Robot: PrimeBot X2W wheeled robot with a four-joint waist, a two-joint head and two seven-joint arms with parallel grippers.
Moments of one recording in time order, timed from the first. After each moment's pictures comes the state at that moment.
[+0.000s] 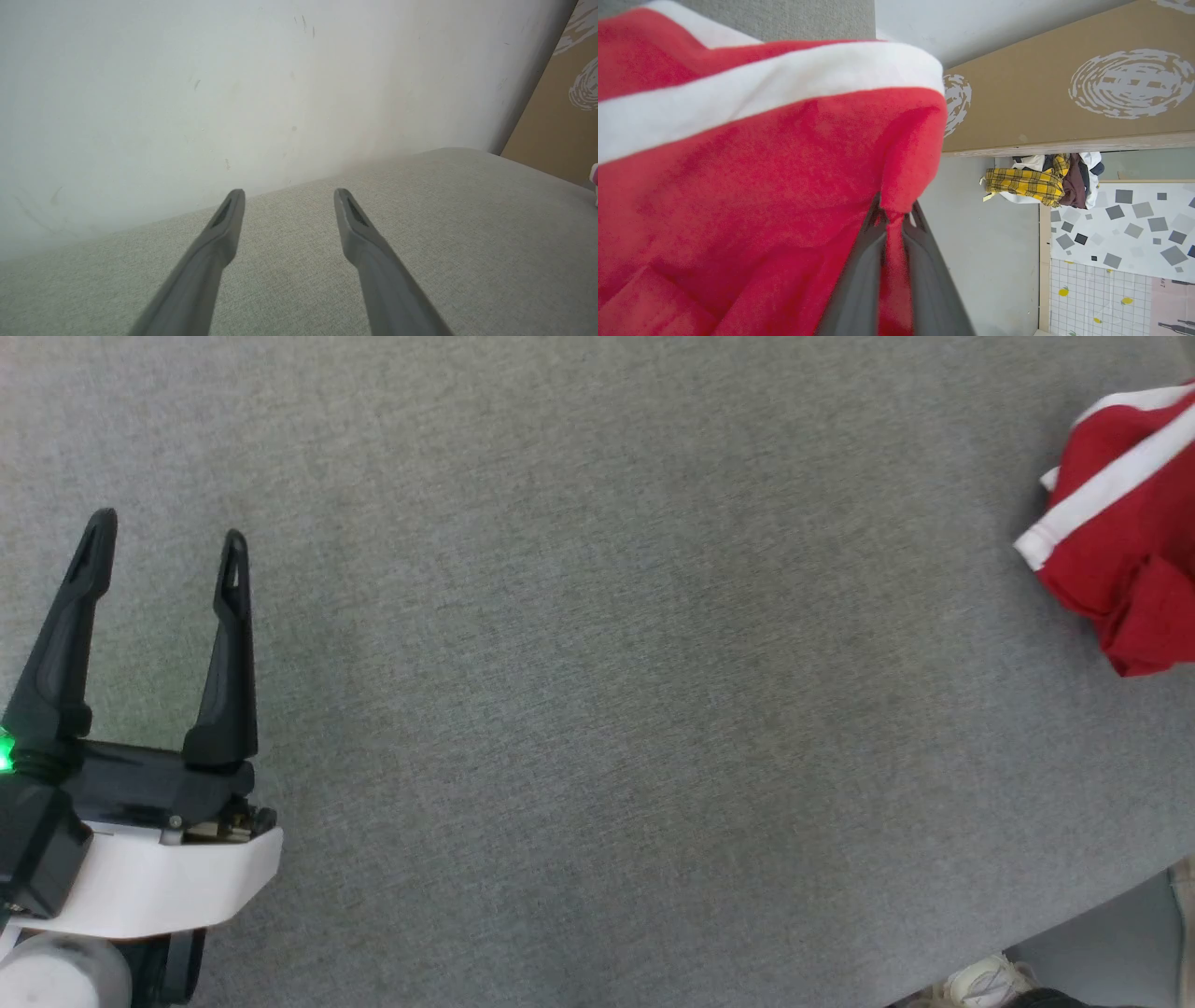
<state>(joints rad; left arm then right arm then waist) -0.11 0.45 -0.05 -0.55 -0.20 0.11 -0.03 -0.63 -0.57 0.02 0.32 -0.02 0.13 0.47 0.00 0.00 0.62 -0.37</state>
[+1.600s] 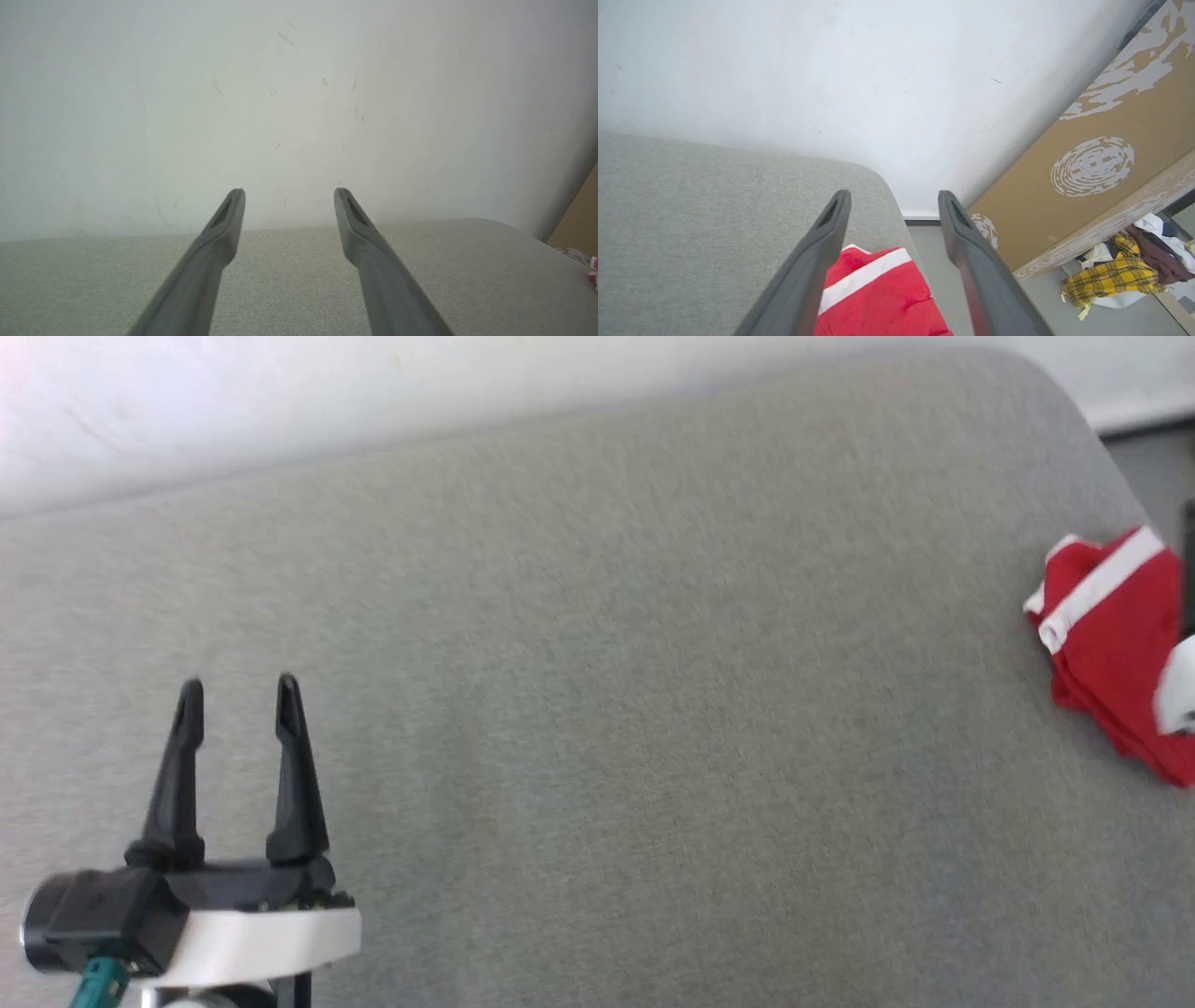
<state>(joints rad) 0.05 0.25 -0.08 -0.31 -0.28 0.17 -0.25 -0.40 -0.29 -0.22 0.10 -0.07 0.13 0.17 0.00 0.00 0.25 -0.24</state>
